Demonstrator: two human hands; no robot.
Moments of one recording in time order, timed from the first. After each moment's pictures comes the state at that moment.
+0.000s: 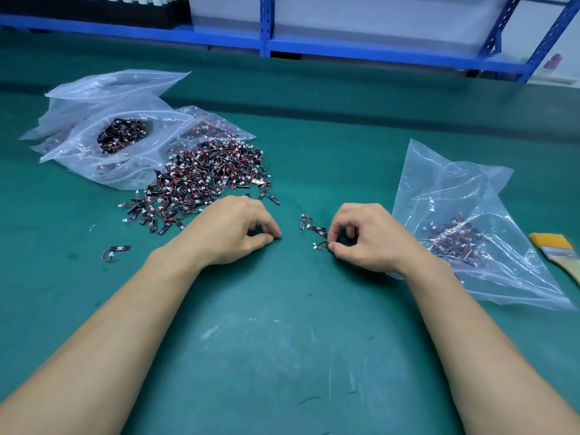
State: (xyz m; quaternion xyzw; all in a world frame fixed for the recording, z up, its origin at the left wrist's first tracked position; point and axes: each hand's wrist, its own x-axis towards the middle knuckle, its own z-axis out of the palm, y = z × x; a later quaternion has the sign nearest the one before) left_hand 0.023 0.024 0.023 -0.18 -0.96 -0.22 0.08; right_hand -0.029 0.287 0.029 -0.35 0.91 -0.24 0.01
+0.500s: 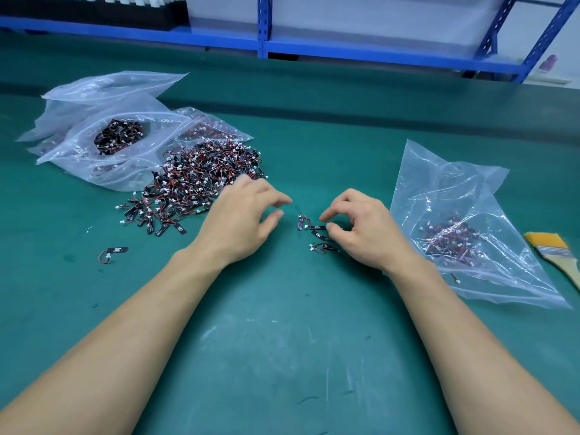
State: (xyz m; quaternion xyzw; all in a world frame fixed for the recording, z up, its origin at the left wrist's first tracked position) left_hand 0.013 0.045 0.017 -0.13 -0.95 -0.18 0.22; right_hand -0.035 0.279 0.018 -0.28 0.91 -0.29 -0.07
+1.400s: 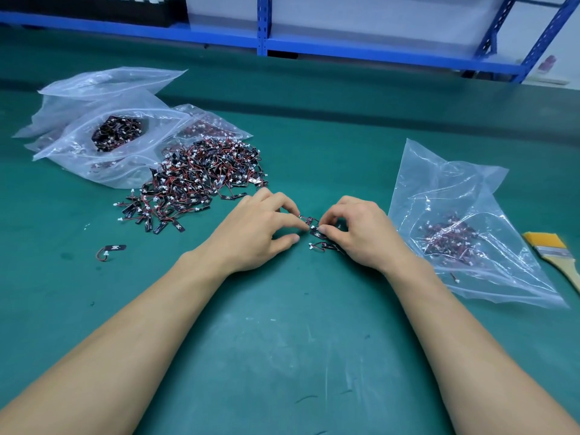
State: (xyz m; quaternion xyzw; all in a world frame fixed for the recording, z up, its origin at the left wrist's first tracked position) left_hand 0.018 0.058 0.014 -0.21 -0.96 -0.16 0.14; right_hand -0.038 0.275 0.016 -0.27 0.93 -0.23 -0.04
